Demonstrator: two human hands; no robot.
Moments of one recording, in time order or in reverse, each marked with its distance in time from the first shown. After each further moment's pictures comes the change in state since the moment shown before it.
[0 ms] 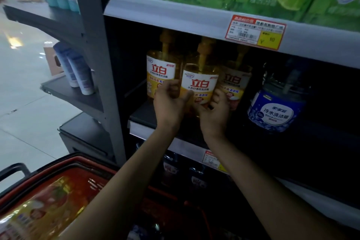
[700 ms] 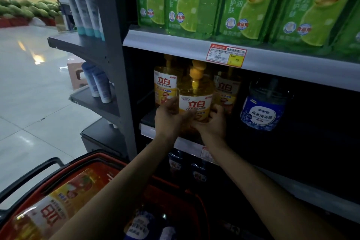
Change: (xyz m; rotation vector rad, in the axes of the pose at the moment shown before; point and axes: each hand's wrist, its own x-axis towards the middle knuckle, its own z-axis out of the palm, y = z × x) left_hand -0.051 0.026 -0.032 -0.001 -0.158 -0.063; right_hand -0.040 -0.033 -0.032 0.077 -0.162 0.163
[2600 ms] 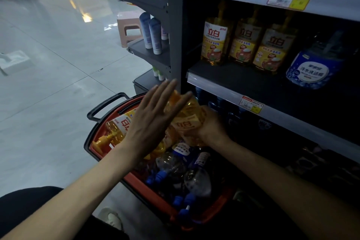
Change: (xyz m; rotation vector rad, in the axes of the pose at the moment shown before) left_hand -0.190 0.030 -0.182 1.350 -0.104 0.638; right_hand -0.178 0.003 0.019 -0.470 -0.688 0.200
